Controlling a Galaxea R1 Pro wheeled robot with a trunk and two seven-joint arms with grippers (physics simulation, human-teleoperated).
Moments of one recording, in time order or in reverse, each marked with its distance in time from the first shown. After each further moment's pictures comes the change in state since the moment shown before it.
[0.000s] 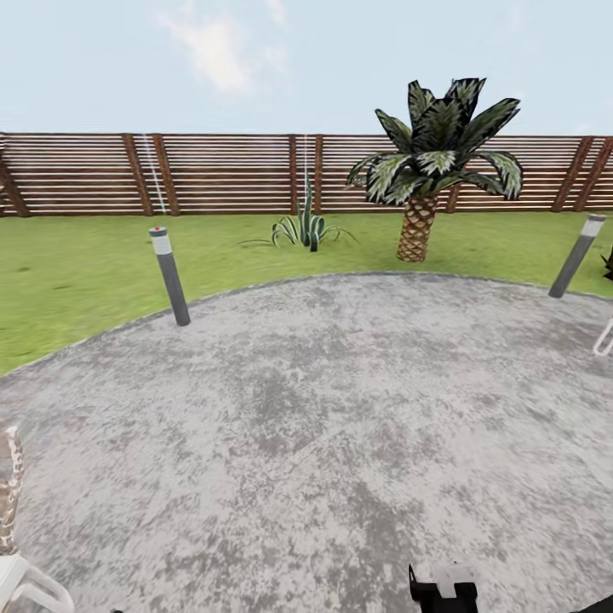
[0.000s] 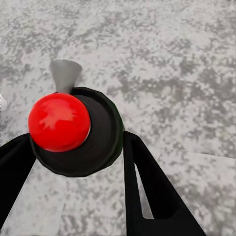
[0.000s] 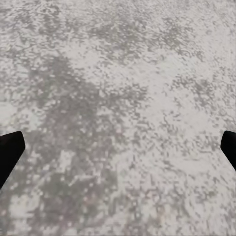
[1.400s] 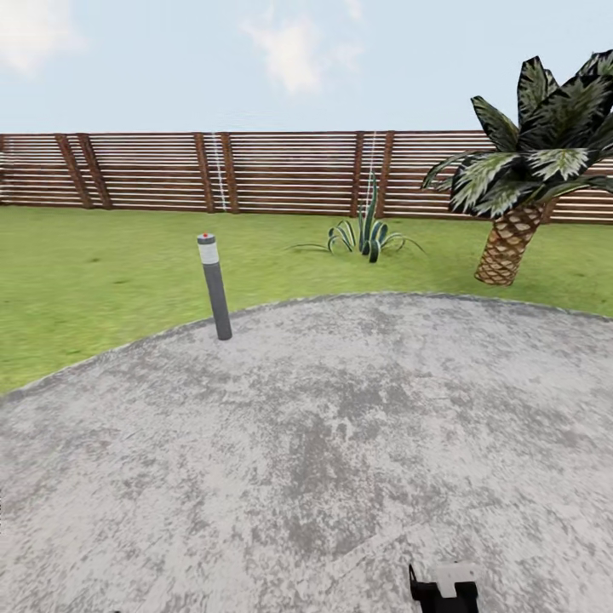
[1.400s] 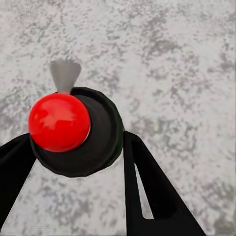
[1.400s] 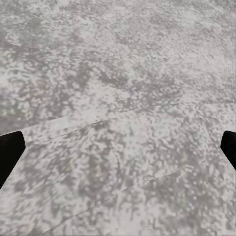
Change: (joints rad) left arm 0.001 -0.001 0.001 0.000 0.001 0.000 0.002; right arm 0.000 -0.002 0.002 -0.002 0.001 0.002 0.001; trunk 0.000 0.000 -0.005
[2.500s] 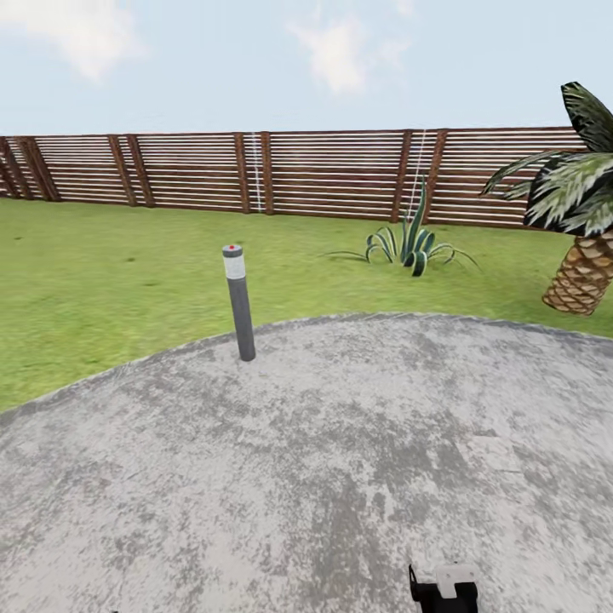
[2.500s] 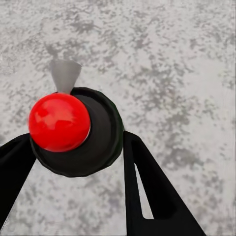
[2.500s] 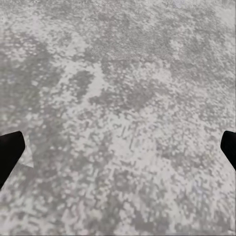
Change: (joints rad) left arm 0.000 0.002 0.001 0.000 0.001 0.000 0.003; right arm 0.000 -0.001 0.003 0.003 0.004 0.000 0.000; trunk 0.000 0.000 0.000
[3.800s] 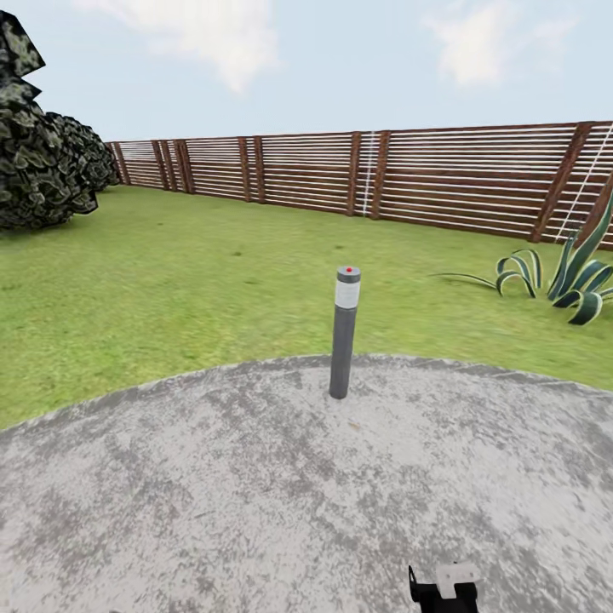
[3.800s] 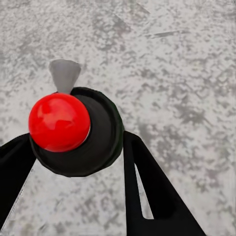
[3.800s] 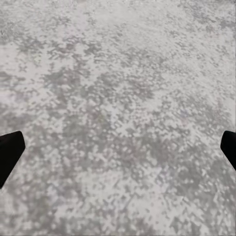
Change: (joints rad) left arm 0.000 0.000 -0.001 0.002 0.000 0.000 0.000; right arm 0.000 0.001 0.000 0.002 0.000 0.000 0.000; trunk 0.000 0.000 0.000
